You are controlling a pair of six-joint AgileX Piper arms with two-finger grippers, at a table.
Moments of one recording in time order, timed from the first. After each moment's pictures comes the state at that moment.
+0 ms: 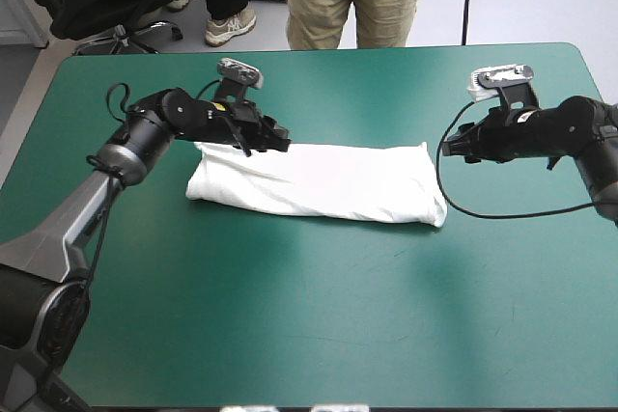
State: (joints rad) left arm -0.33 1.72 -1.47 -0.58 0.72 0.57; right arm 0.02 1.43 -1.30 0.40 0.87 -0.43
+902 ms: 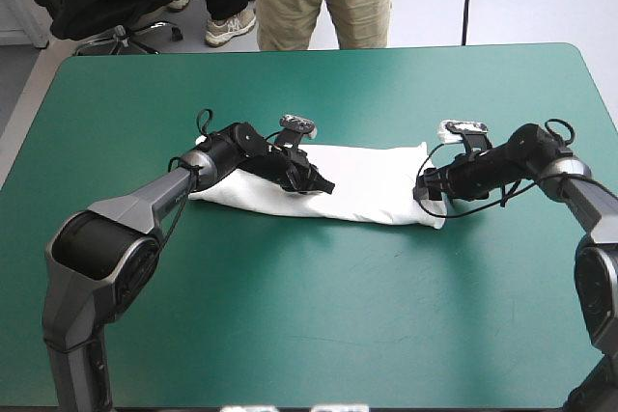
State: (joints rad) left arm -0.44 2.02 -1.47 -0.75 0.69 0.66; right arm 0.02 1.77 -1.17 0.62 0.80 -0.58
